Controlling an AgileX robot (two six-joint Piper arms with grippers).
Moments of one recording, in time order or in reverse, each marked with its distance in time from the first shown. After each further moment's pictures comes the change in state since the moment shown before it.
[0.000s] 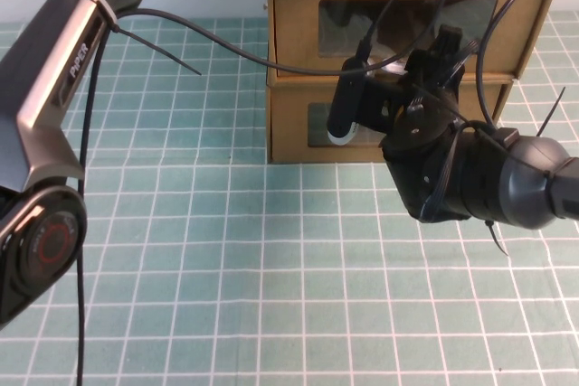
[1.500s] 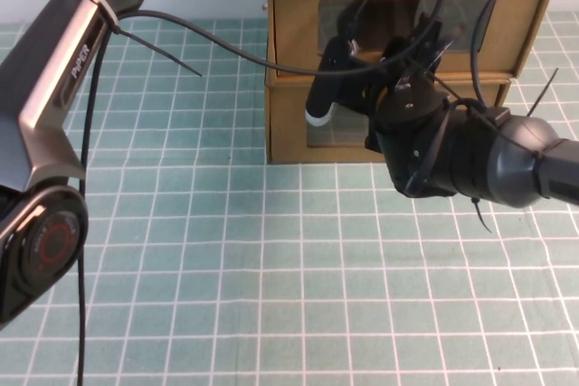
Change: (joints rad) right arm -0.021 0.039 -0.106 0.047 -0.124 0.021; left arm 0.000 0.002 0.000 -0.004 -0.011 0.000
